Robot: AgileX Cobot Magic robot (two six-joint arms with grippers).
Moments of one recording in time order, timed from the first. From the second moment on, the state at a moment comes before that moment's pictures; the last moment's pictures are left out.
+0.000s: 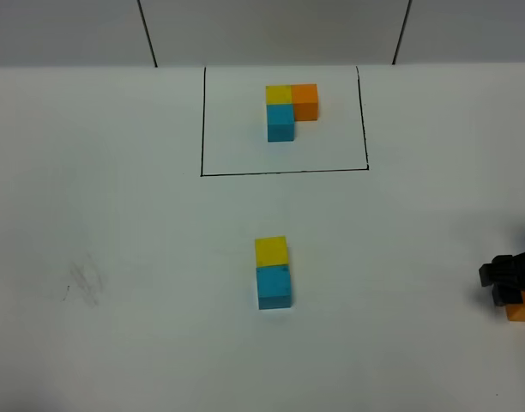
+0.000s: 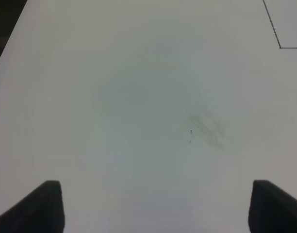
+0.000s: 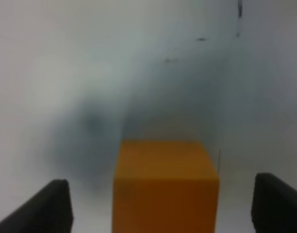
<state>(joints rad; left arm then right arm) 0.04 -0.01 -0.51 0.03 1.06 0.00 -0.02 1.64 -0.65 -0.06 0.50 0.10</state>
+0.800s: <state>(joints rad) 0.04 -0.01 -0.51 0.03 1.06 0.00 0.21 1.60 -0.83 0.02 0.60 -0.56</state>
